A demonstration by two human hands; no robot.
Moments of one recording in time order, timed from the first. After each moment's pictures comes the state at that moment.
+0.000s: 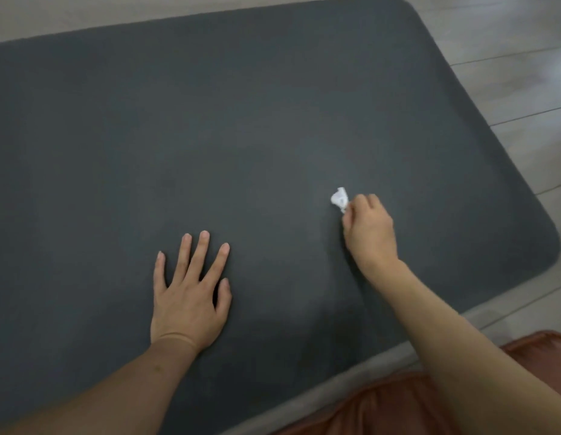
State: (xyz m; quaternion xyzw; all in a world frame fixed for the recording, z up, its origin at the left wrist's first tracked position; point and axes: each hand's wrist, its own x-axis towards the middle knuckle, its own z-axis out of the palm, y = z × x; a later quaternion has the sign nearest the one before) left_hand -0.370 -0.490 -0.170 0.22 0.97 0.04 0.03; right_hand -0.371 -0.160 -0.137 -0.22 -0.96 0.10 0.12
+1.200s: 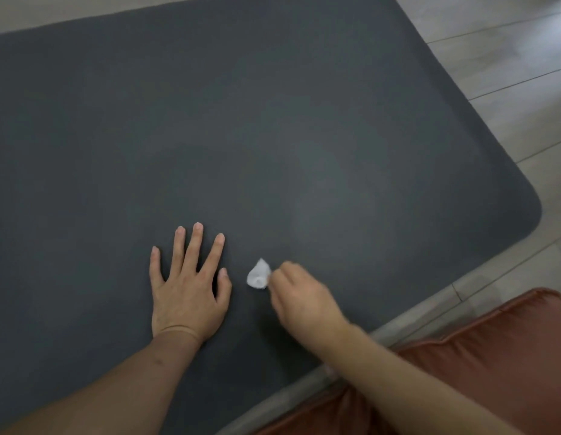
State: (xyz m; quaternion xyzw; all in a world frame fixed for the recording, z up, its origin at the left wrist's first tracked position) left_hand -0.371 -0.490 -0.168 0.22 0.97 0.06 0.03; right_hand -0.285 -0.301 -0.126 -0.01 -0.99 0.15 0.02
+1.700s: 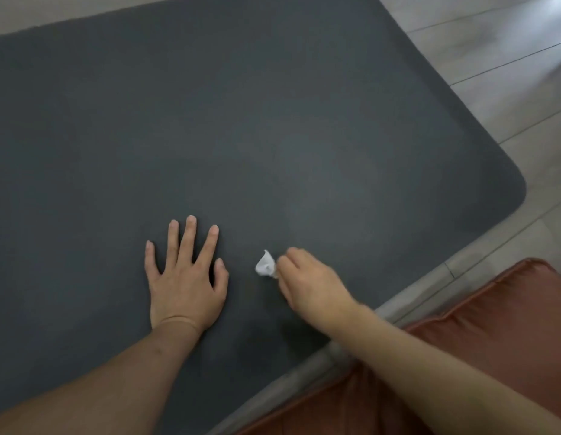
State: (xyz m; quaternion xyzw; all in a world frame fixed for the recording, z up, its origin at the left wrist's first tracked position) left_hand -0.373 -0.490 -0.167 0.21 0.97 0.06 0.03; right_hand -0.277 -0.289 -0.120 -0.01 -0.99 0.15 0.02
